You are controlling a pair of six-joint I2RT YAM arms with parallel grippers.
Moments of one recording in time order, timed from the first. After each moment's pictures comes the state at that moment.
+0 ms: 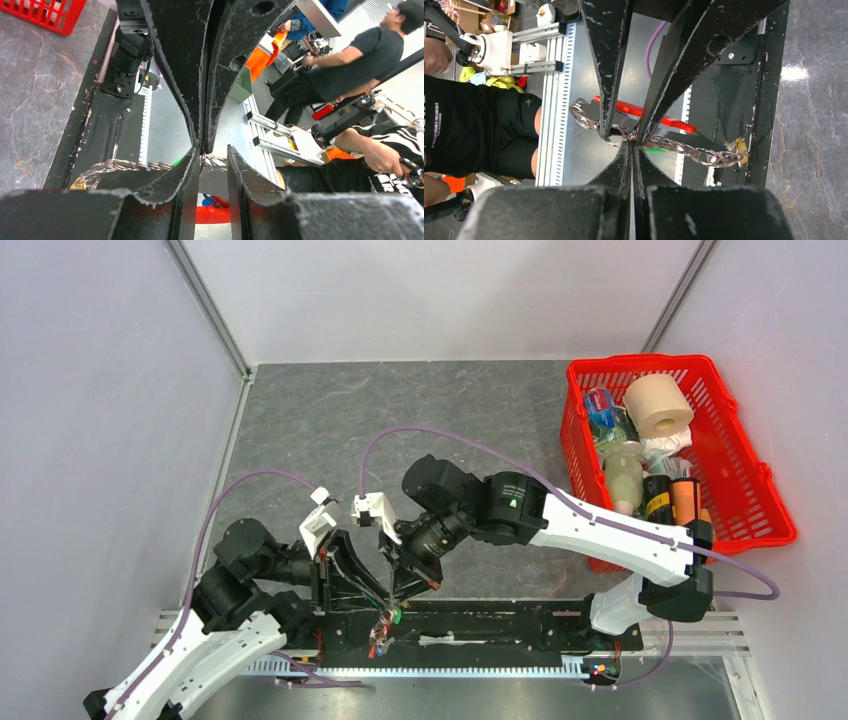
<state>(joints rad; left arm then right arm) -0.76 0.36 0.67 -0.29 0.94 -0.66 1.26 1.49 1.64 -0.84 -0.68 0.16</state>
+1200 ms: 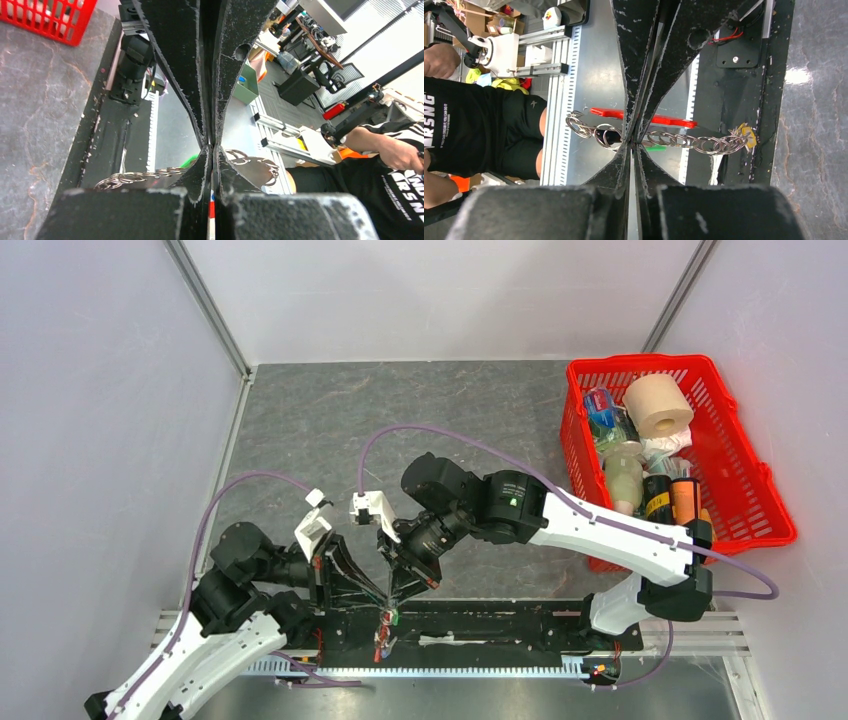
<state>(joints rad) -0.76 0.34 0.67 -0.29 0.94 -0.63 1.26 1.51 1.66 -0.85 -0.69 0.17</state>
